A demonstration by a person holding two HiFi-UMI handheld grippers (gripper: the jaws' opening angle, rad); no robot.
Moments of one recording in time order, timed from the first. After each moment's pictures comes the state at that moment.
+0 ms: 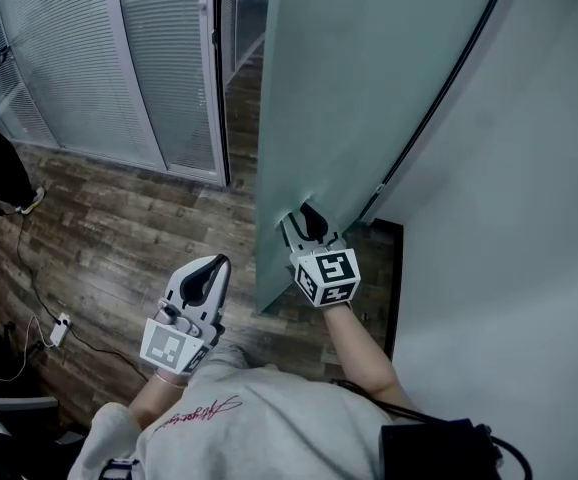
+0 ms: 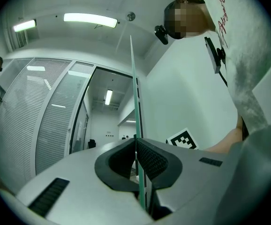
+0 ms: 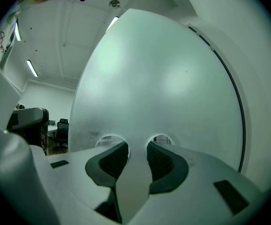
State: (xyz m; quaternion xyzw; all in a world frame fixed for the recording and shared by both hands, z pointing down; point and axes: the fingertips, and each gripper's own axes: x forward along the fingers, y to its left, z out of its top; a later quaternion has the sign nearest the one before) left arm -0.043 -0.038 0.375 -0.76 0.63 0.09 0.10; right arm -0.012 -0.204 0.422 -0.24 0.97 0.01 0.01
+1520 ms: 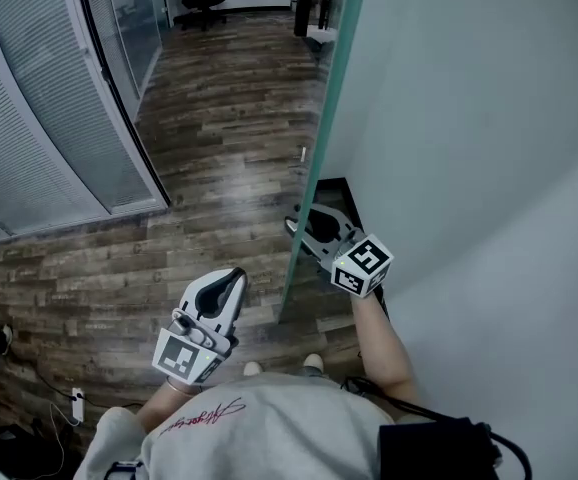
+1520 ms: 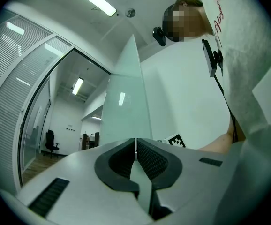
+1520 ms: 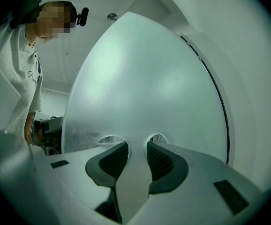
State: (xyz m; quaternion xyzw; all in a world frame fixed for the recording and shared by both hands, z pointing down) left arm 0.083 -0.033 0.373 -0.89 0.44 0.11 0.07; right arm 0.153 -0.167 0.420 -0.23 0.97 0.00 0.03
